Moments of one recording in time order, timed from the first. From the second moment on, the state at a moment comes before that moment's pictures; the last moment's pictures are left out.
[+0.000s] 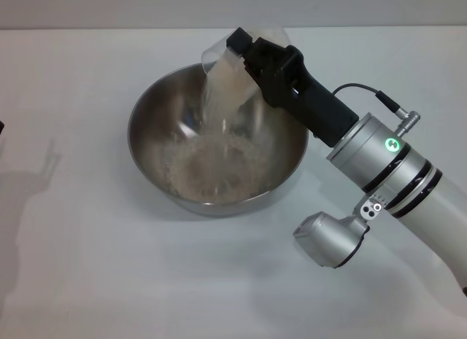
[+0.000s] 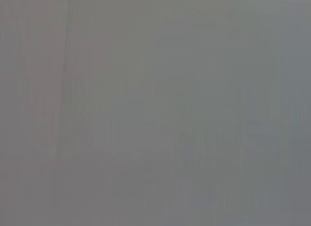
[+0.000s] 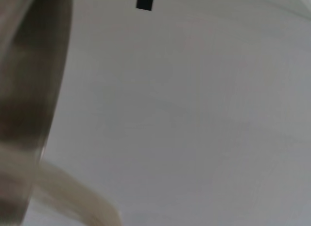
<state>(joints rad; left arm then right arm) -0.15 -2.08 -1.07 -0.29 2.57 1.38 -0.14 0.61 2.09 0.33 0.39 -2.23 -1.31 -1.69</state>
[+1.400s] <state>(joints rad) -0.15 -2.08 -1.07 -0.29 2.57 1.38 -0.15 0.60 2.09 0.33 0.49 -2.23 -1.20 -2.08</state>
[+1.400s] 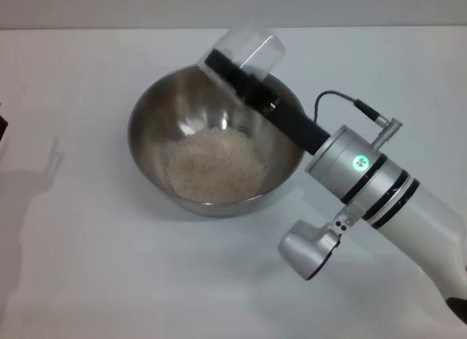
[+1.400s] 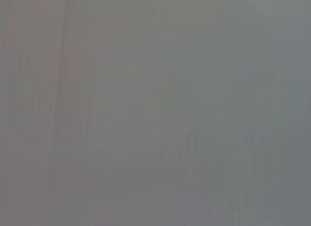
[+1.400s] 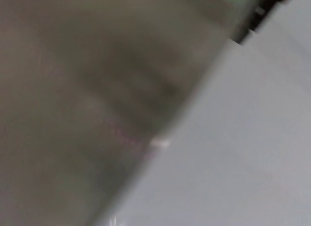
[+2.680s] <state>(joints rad) -0.15 -2.08 -1.06 -0.29 2.57 1.38 -0.15 0.42 2.09 0.60 0.28 -2.03 -1.30 -0.03</state>
